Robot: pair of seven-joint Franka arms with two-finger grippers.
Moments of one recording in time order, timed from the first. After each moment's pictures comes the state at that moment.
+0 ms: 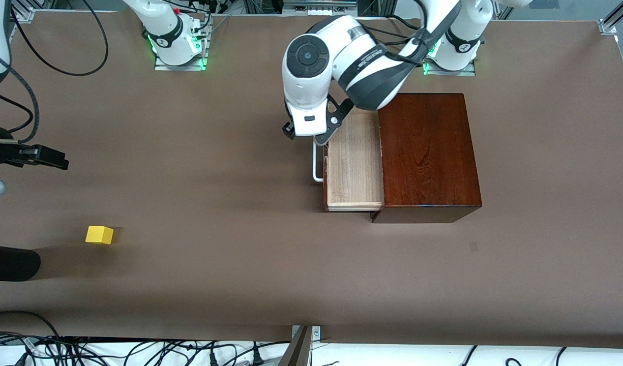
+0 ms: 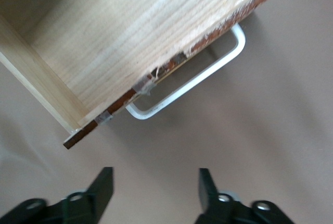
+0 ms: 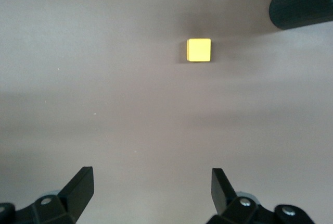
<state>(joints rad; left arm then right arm) -0.58 0.63 -0.34 -1.22 -0.03 1.72 -1.81 -0.13 0.27 0.11 -1.39 -0.07 1.59 0.03</state>
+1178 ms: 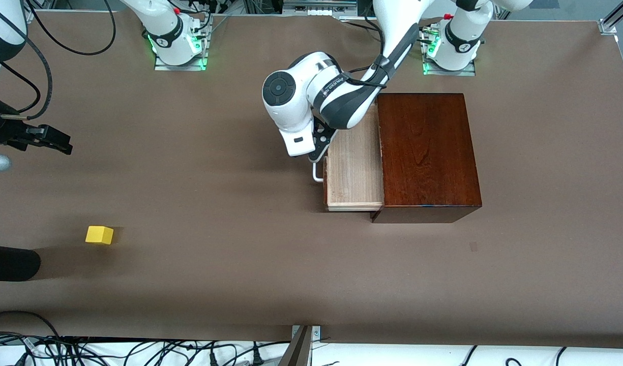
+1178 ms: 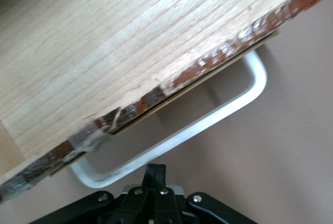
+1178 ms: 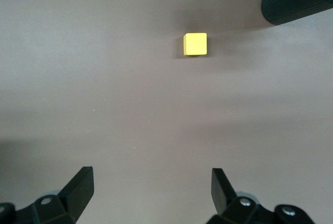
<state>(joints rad) -0.82 0.77 -0.05 -1.19 0.02 1.81 -1.90 0.08 0.13 -0.11 -1.53 -0.05 1.63 0.03</state>
